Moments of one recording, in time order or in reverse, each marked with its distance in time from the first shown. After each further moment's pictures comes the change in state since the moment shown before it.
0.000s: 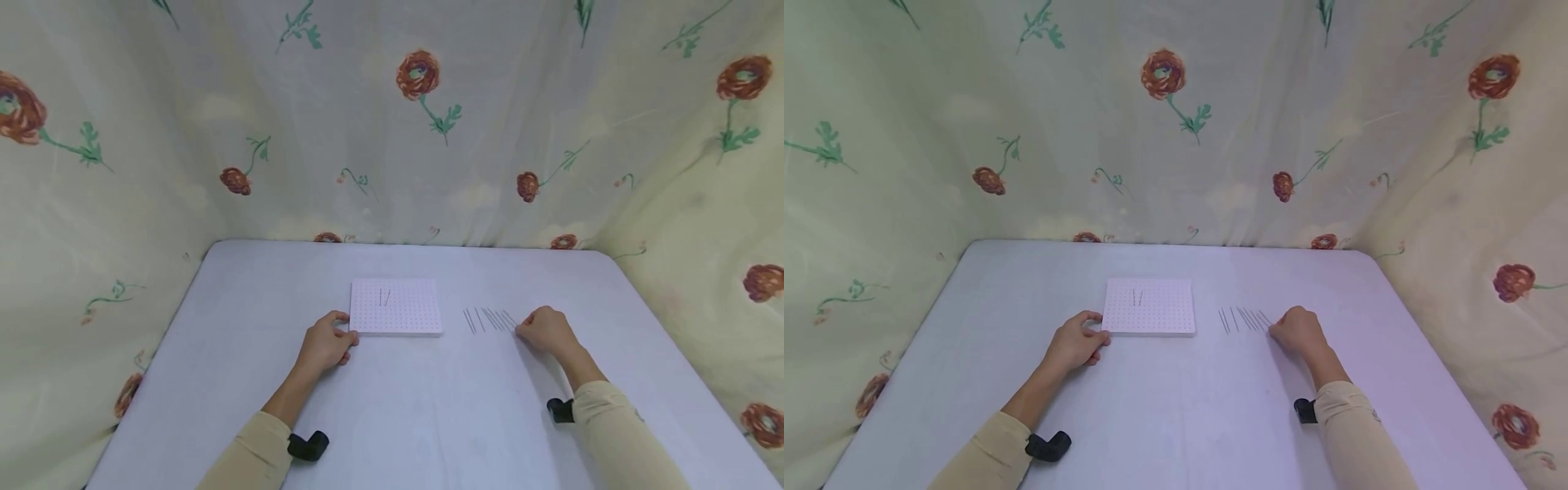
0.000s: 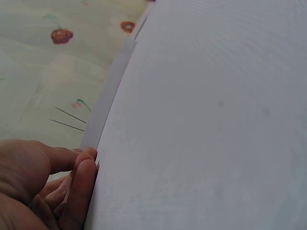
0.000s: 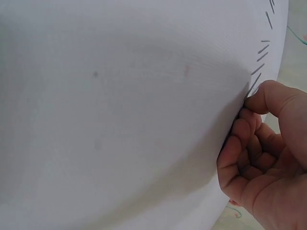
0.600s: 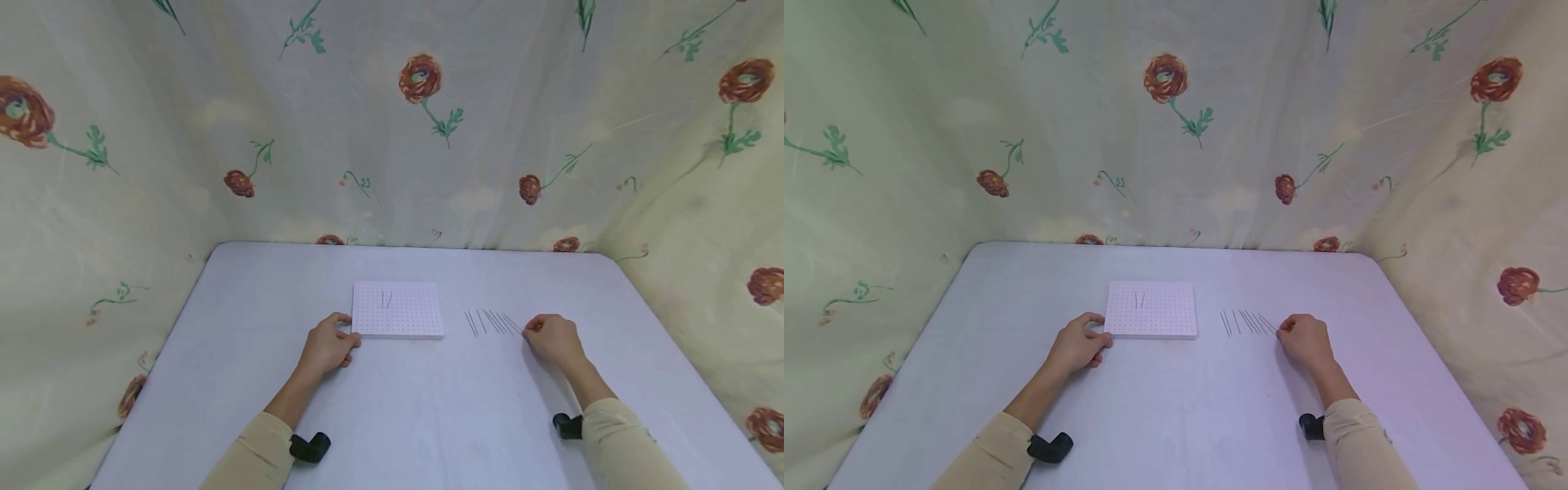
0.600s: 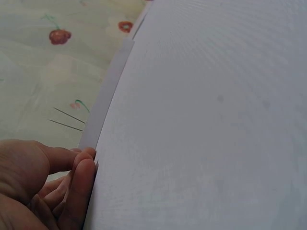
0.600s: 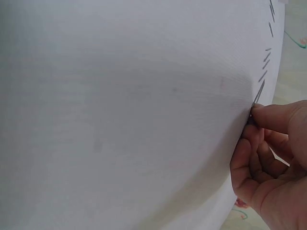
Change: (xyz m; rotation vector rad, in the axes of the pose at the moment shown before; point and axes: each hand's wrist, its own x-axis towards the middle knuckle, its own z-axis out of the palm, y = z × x) left_hand -0.001 0.001 -0.001 -0.011 -0.006 -0.012; right_hand -0.010 0.005 0.009 0.055 0.111 -0.017
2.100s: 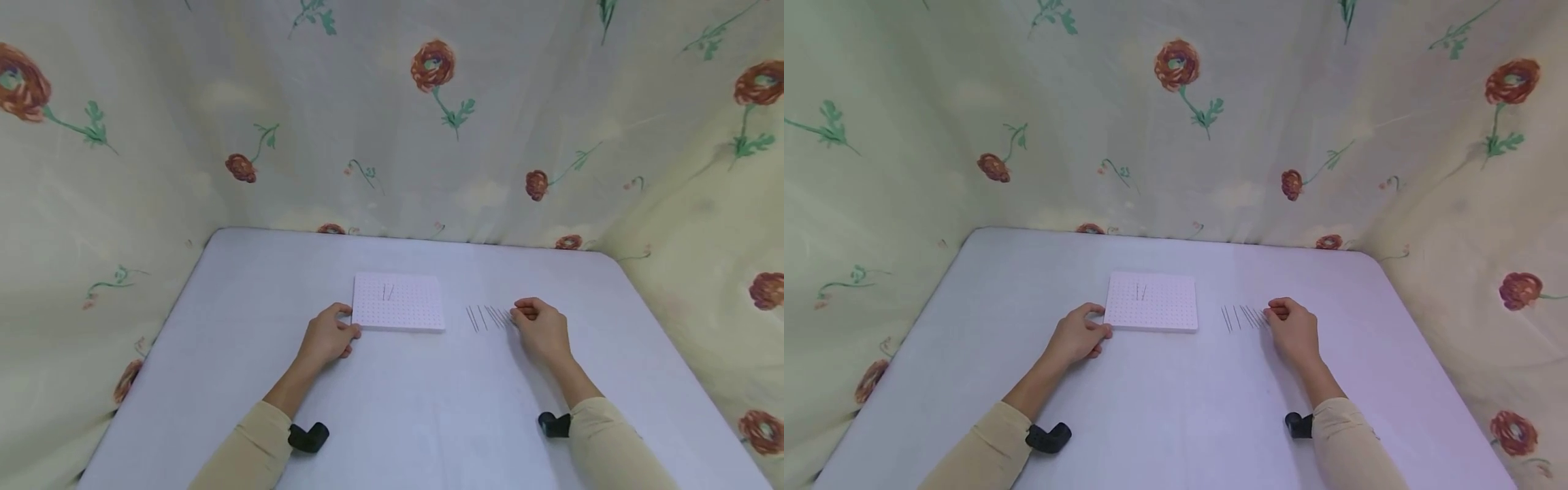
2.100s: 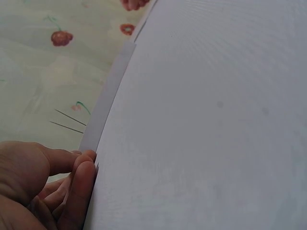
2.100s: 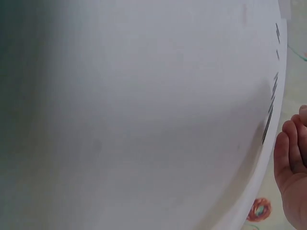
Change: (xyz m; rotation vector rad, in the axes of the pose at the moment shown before) left_hand 0.000 -0.001 -0.004 0.027 -0.008 0.015; right_hand 0.005 -0.021 0.019 0.218 0.193 0.008
